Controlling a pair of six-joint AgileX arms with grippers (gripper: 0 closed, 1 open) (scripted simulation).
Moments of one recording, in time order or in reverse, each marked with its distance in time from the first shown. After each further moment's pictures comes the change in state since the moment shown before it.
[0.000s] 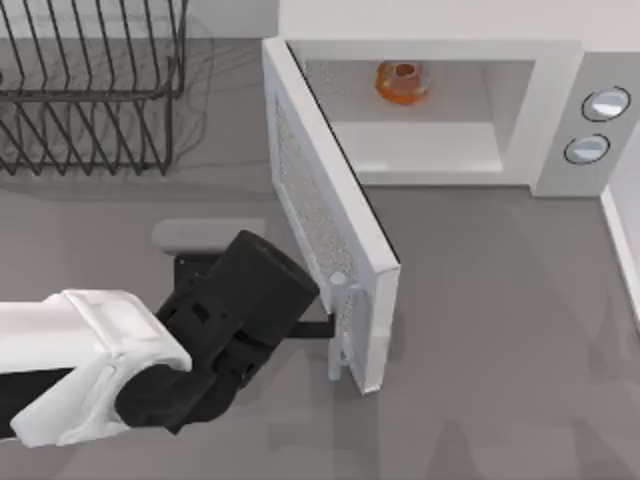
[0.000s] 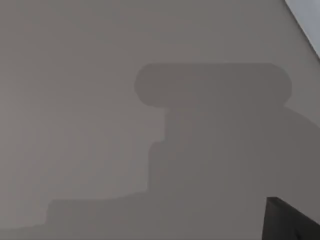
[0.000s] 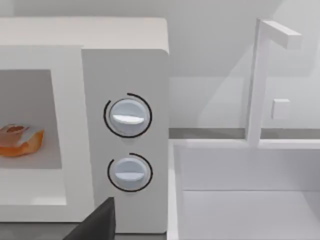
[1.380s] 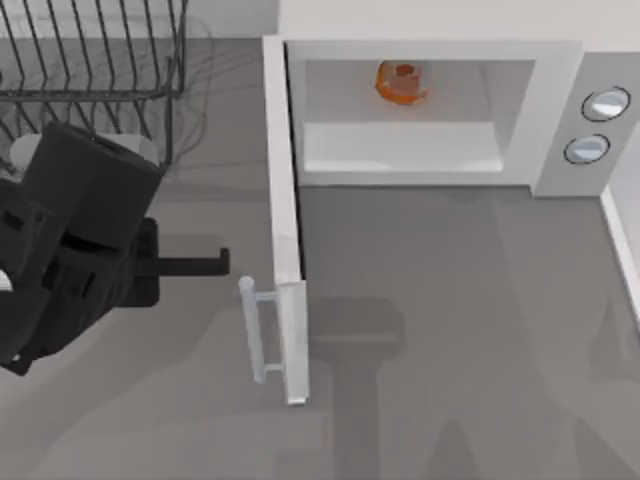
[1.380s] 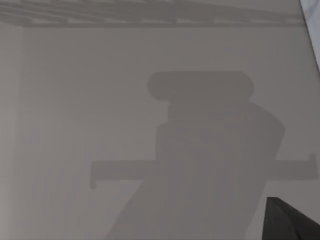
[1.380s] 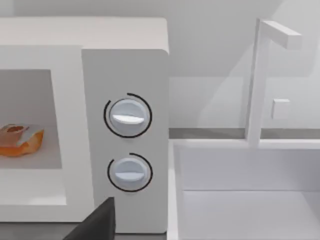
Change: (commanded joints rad) left arm 0.219 -0.364 0.089 -0.376 0.115 0.191; right arm 0.000 0.000 0.000 0.000 0.000 0.000
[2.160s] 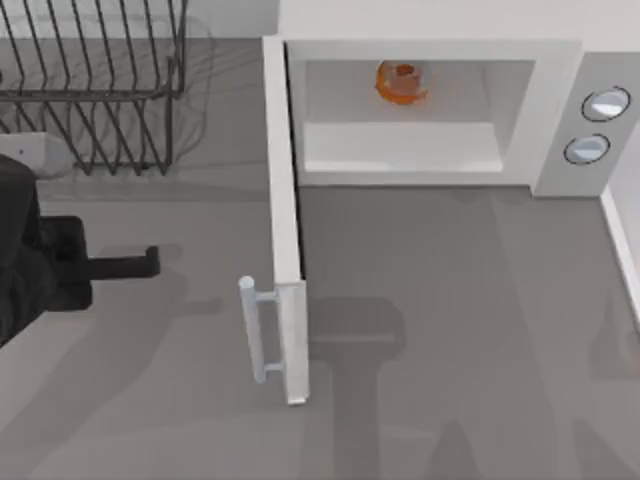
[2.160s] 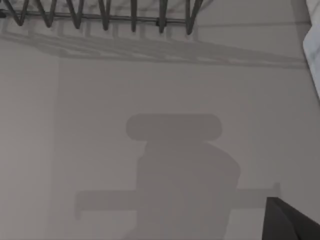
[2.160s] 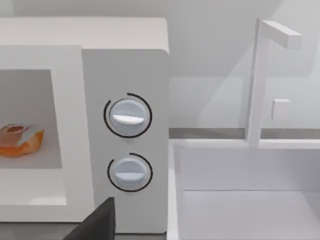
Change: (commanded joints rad) left arm 0.115 -0.248 -0.080 -0.003 0.069 0.081; right arm 0.000 0.000 0.000 0.000 0.000 0.000
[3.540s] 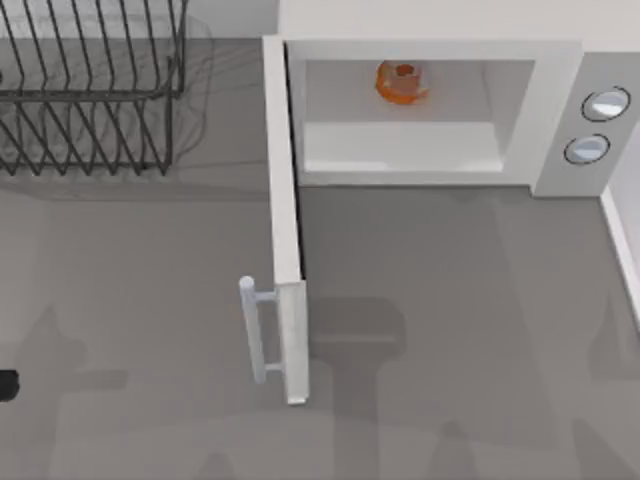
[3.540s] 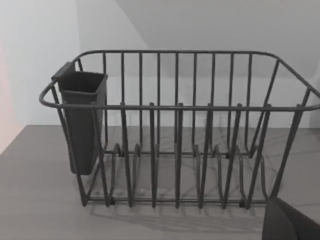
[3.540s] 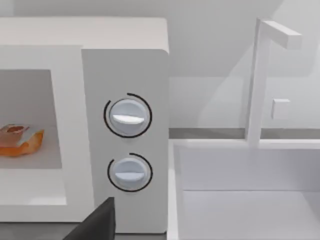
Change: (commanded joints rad) left arm 0.495 -1.041 -0.580 0.264 0.314 0.383; right arm 0.000 0.000 0.000 0.000 0.000 0.000
